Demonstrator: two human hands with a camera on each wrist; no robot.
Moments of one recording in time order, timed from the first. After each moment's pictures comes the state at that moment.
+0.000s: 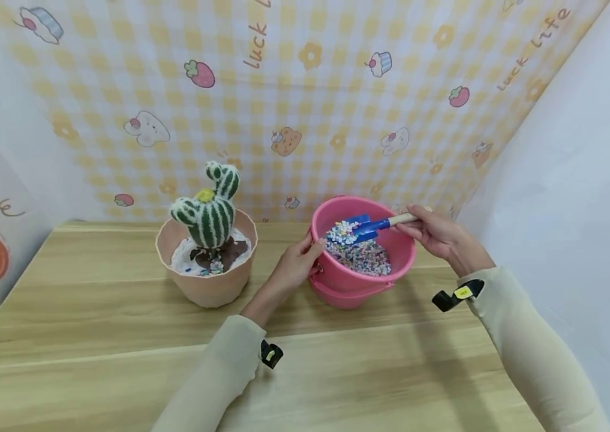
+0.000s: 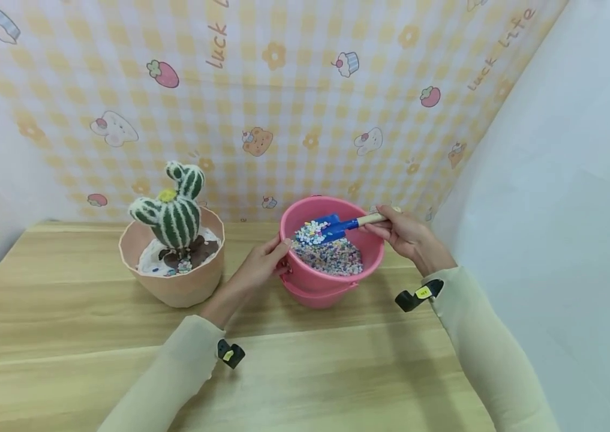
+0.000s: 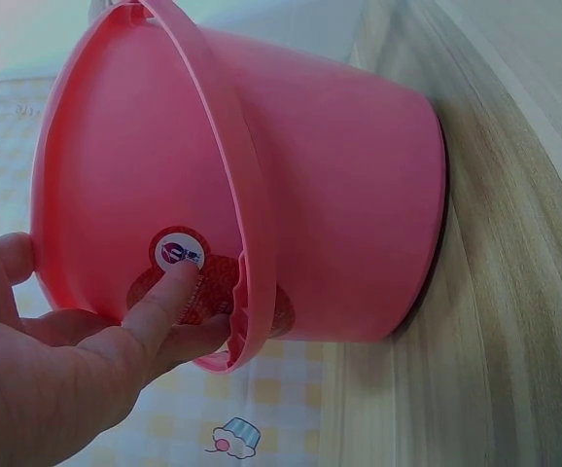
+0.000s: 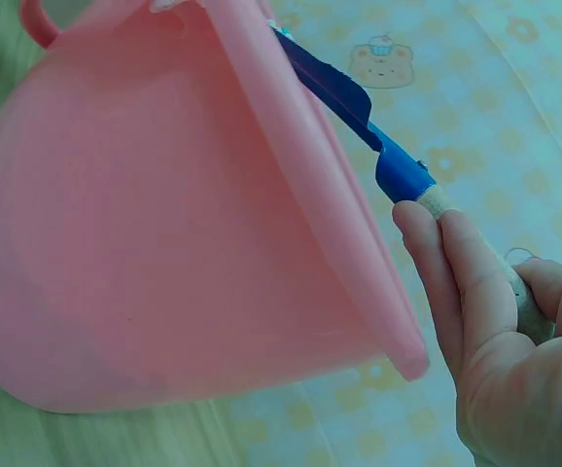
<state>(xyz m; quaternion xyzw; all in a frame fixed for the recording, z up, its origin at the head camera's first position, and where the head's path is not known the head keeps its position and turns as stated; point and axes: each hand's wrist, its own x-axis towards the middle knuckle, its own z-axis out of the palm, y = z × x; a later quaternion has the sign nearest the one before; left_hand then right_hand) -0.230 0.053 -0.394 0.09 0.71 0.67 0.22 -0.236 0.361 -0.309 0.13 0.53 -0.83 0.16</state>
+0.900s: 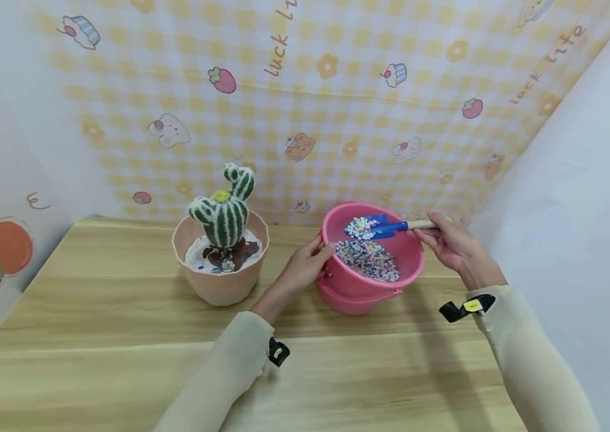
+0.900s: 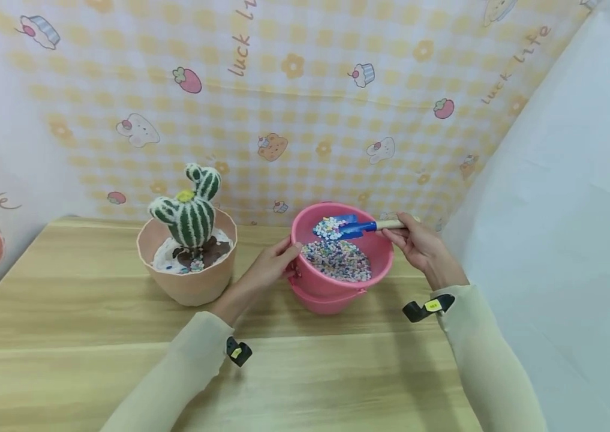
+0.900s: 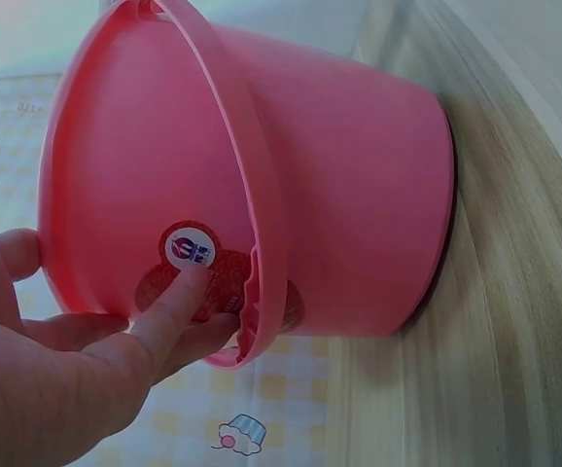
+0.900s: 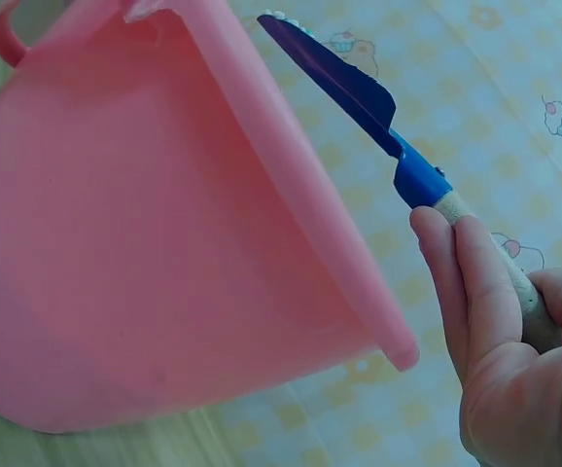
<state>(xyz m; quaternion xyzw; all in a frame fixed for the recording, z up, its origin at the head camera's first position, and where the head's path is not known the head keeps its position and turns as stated) -0.229 0.053 -0.394 0.09 0.71 0.66 0.20 -0.225 0.367 -0.313 0.12 0.50 -0.85 0.12</state>
